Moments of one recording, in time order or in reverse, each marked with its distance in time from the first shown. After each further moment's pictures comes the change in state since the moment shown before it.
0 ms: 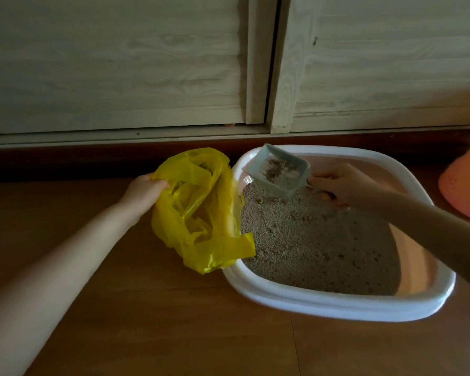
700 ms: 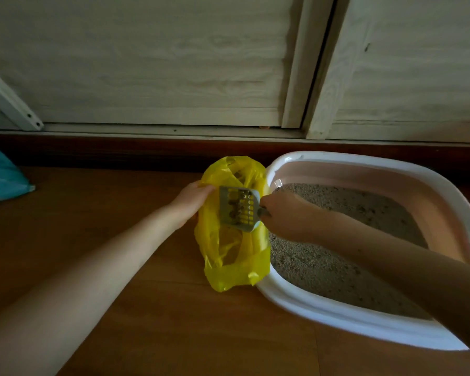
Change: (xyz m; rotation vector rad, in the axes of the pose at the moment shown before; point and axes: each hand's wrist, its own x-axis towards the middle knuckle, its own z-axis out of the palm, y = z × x) left_hand -0.018 0.000 0.024 -0.135 -0.148 -0.006; right_hand 0.018 -0.072 0.127 -0.842 -0.150 -0.360
